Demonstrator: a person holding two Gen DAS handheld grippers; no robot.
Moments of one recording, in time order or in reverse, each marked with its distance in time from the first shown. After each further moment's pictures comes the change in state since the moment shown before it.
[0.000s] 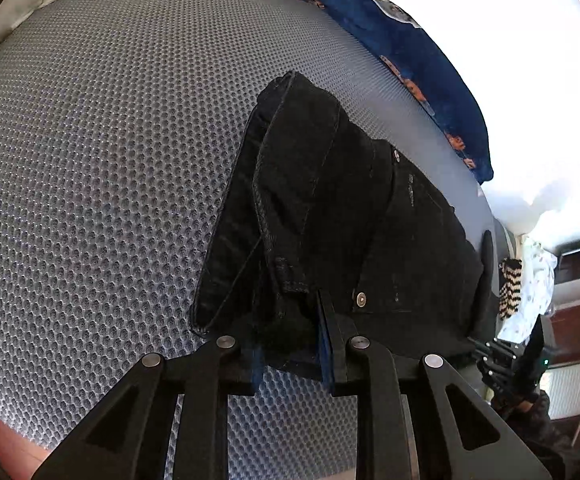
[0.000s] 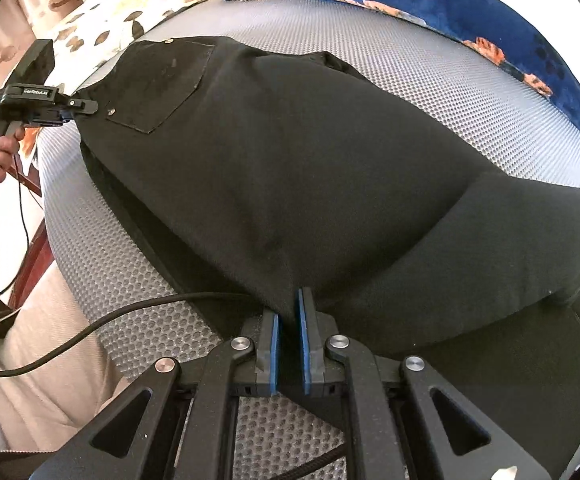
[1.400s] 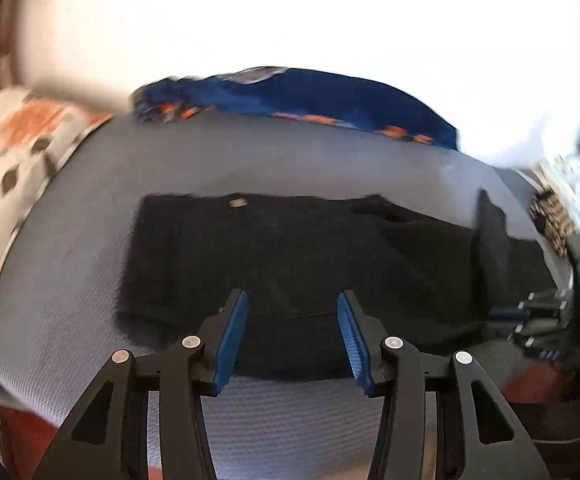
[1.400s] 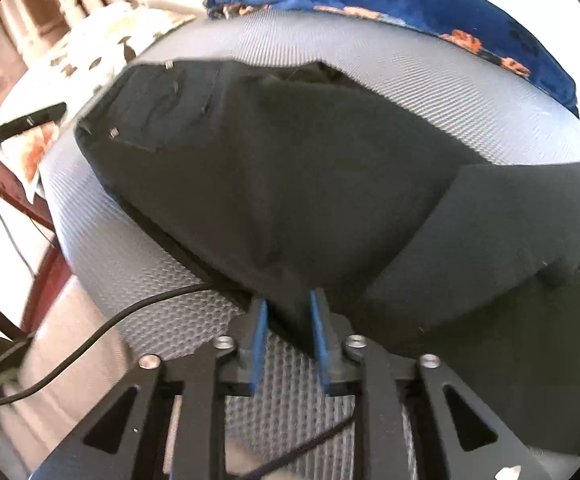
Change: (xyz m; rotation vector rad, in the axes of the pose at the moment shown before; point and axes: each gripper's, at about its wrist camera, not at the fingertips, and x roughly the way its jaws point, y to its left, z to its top) left arm -0.023 -0.165 -0.091 0.486 -0.327 0.243; right arm -0.022 0.012 -0.014 0.124 -0.066 0.013
